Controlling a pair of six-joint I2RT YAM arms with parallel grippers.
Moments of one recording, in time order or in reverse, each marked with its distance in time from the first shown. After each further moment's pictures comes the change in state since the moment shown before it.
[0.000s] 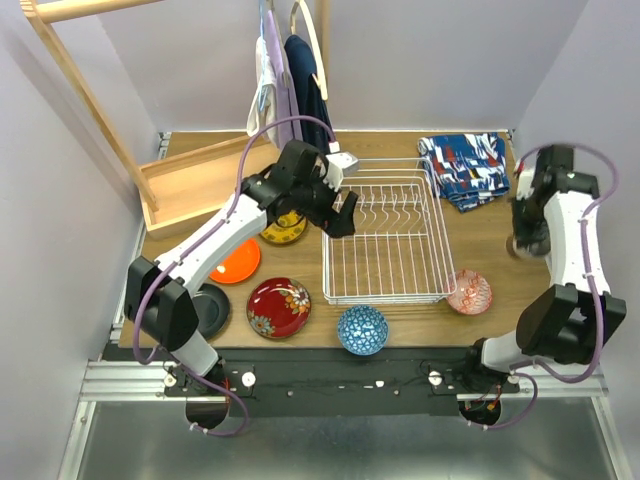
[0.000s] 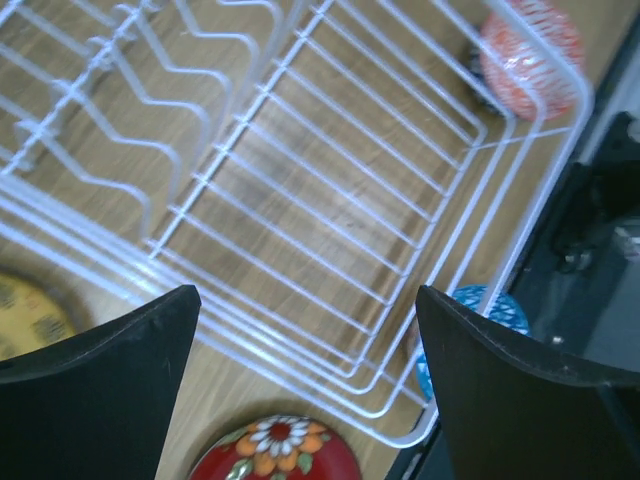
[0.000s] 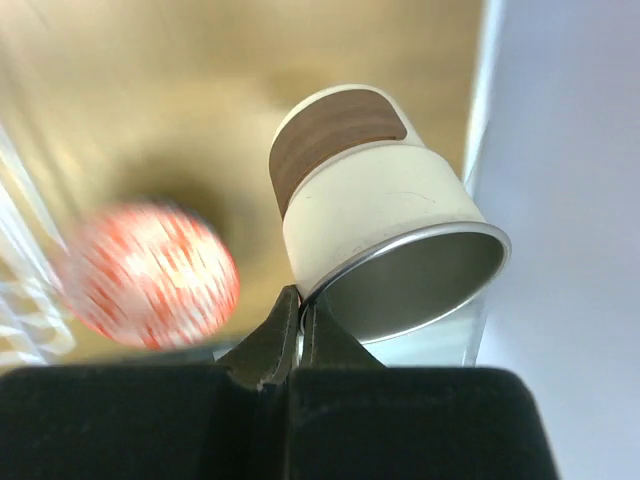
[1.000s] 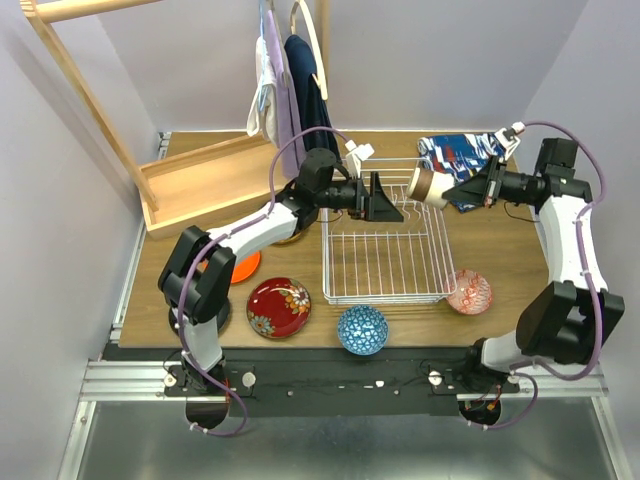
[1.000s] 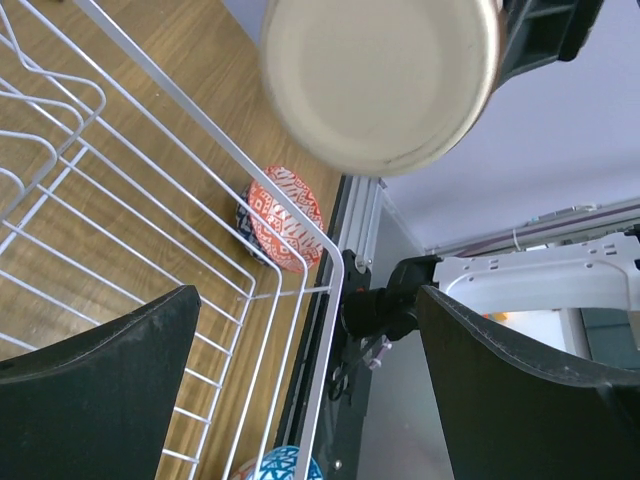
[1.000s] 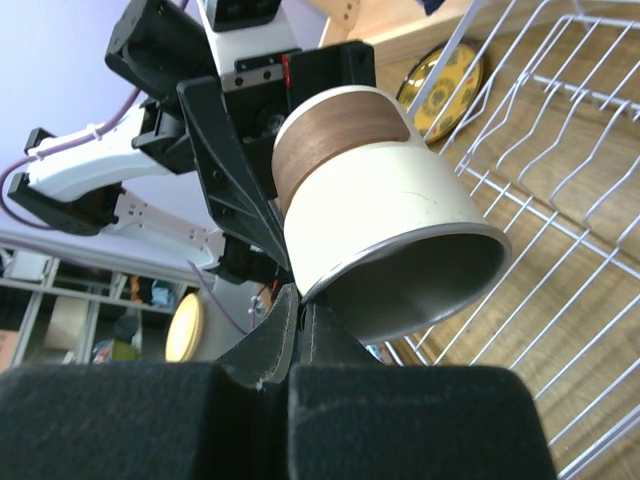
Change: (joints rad) left arm -0.035 0.214 -0.156 0.903 0.383 -0.793; right arm 0.000 -0.014 -0.035 0.478 -1.521 0.338
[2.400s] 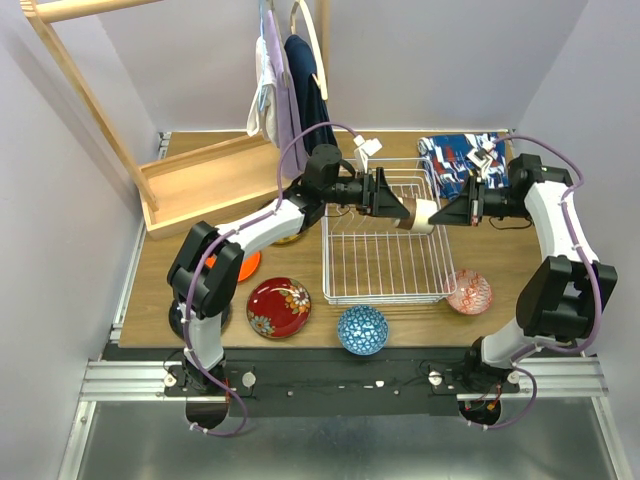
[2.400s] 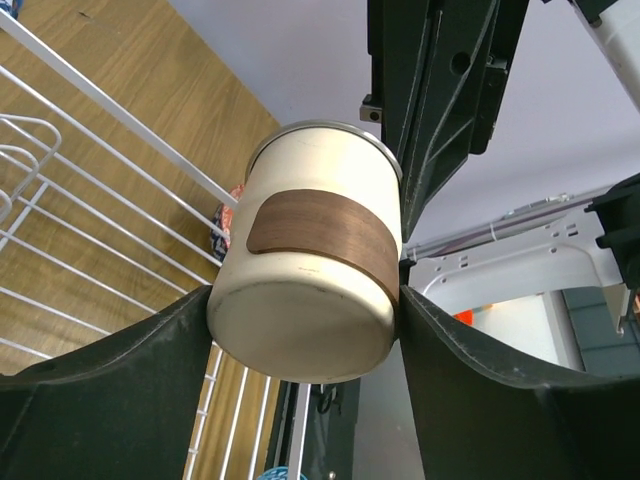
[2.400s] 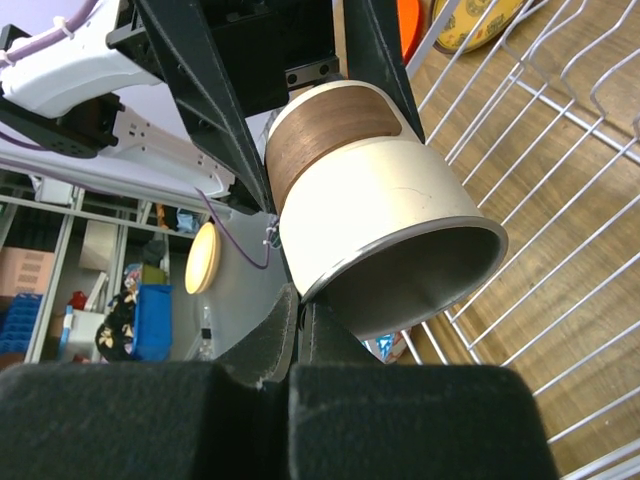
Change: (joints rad) left arm -0.019 0.062 0.073 0.079 0.045 -0.058; right arm 0.085 0.160 0.069 -0.595 0.004 -0.607
